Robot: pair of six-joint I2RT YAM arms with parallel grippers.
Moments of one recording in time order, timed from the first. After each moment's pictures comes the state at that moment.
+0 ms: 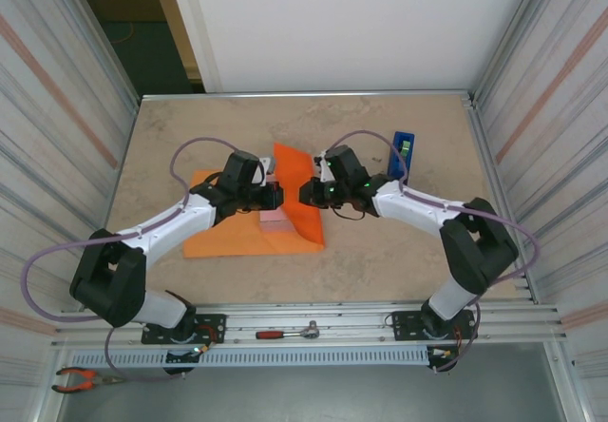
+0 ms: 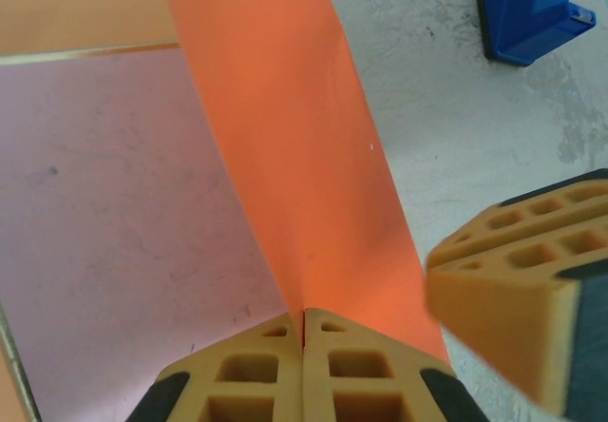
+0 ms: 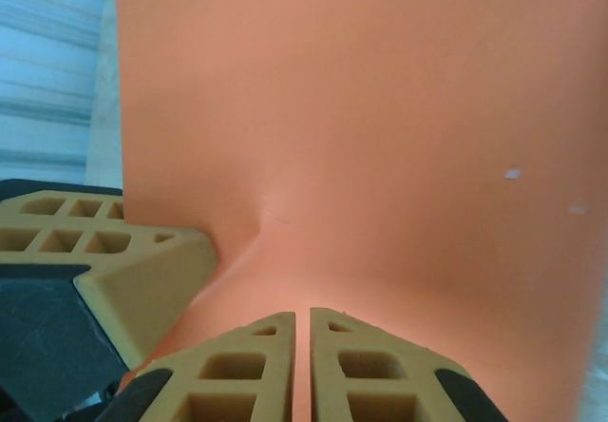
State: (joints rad) left arm -0.55 1.41 0.89 -0.28 0.26 -0.47; right arm 0.69 1.64 1.03 -0.15 -0.37 0.75
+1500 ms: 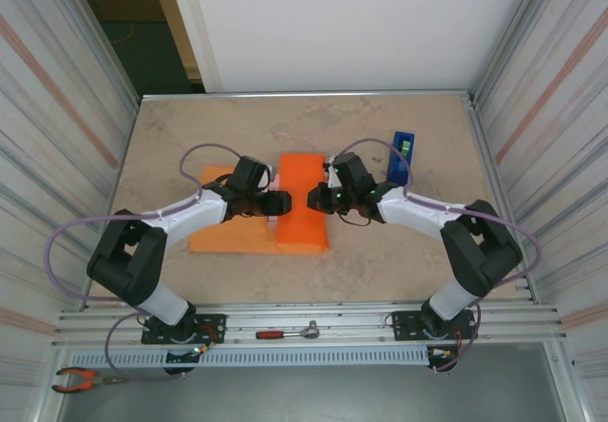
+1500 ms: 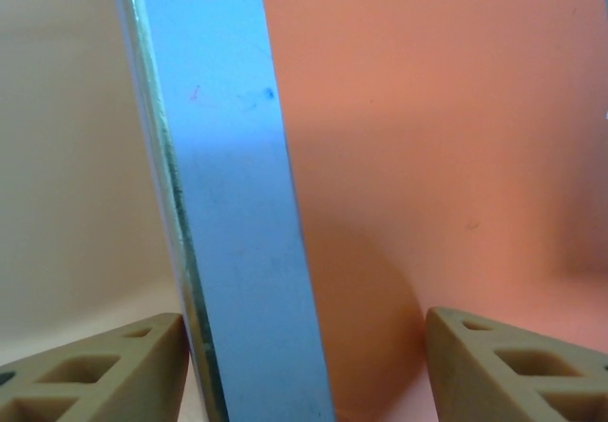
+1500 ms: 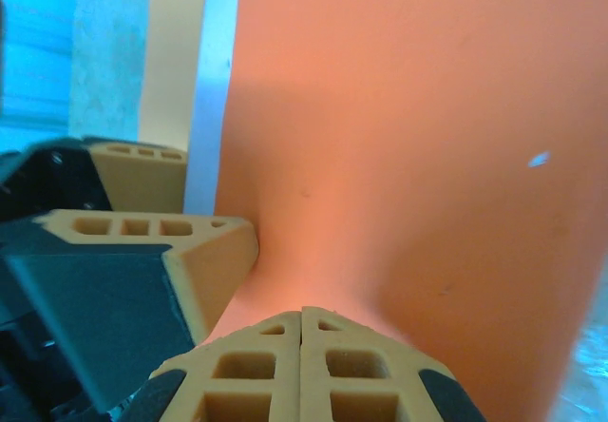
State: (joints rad) left arm -0.55 1.55 0.89 -0.29 0.19 -0.47; right arm 0.64 1.58 0.91 -0.09 -0.37 0.78
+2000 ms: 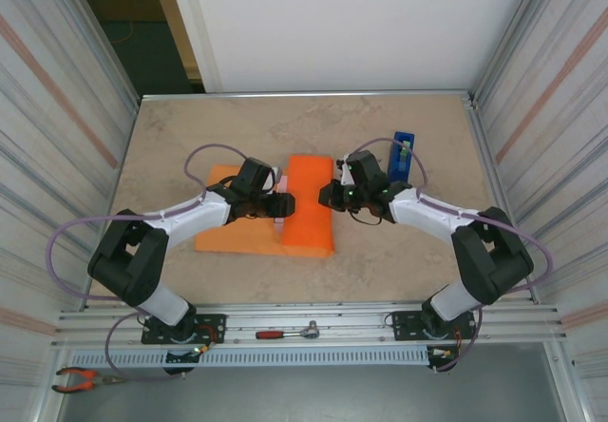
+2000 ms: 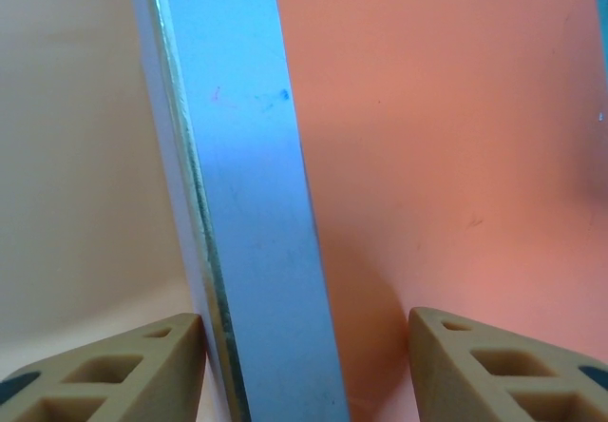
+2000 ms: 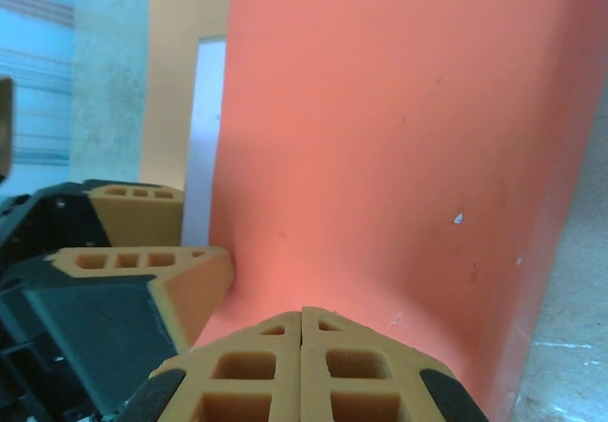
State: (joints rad) left arm -0.58 1.56 0.89 -0.27 0.19 -0.48; right arm 0.59 1.54 0.88 -0.11 -0.38 0.78
